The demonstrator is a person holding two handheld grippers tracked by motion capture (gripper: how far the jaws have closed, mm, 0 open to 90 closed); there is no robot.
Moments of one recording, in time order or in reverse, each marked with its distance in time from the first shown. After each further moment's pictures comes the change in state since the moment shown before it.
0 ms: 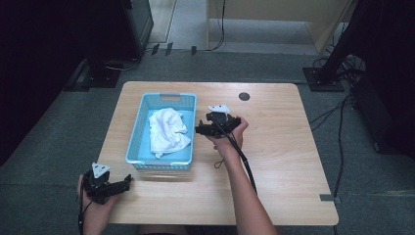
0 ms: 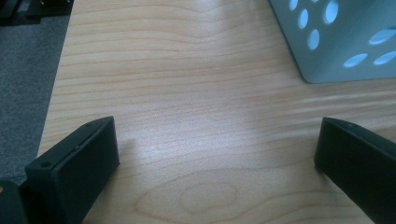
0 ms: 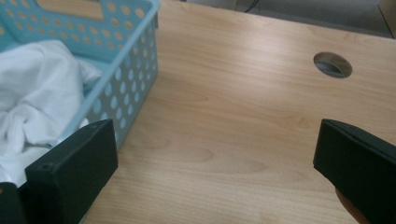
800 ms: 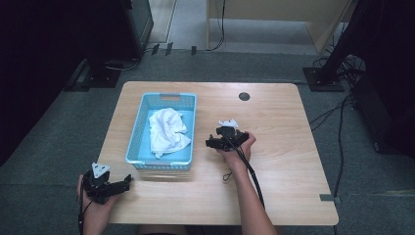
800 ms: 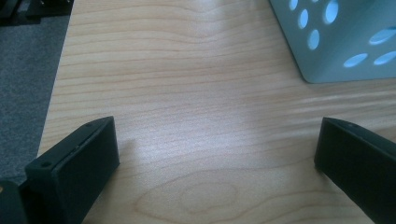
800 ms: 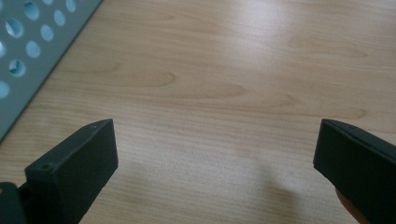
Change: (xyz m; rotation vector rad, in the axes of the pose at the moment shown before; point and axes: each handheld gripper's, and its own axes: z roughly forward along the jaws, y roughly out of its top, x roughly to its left) left arm 0.000 0.000 0.000 -0.001 0.000 0.000; right arm -0.025 -0.058 0.021 0.093 -0.037 0.024
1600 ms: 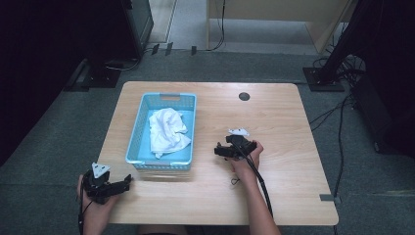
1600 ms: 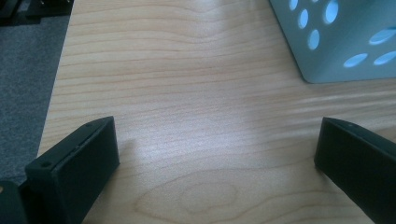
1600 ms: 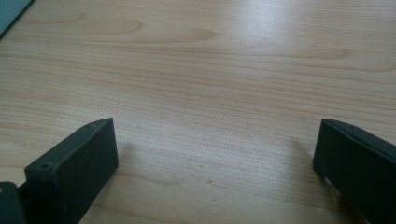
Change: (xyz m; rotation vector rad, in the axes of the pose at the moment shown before) left arm 0.000 0.000 0.000 0.000 0.000 0.000; right arm -0.027 -0.031 -0.003 0.029 0.031 0.037
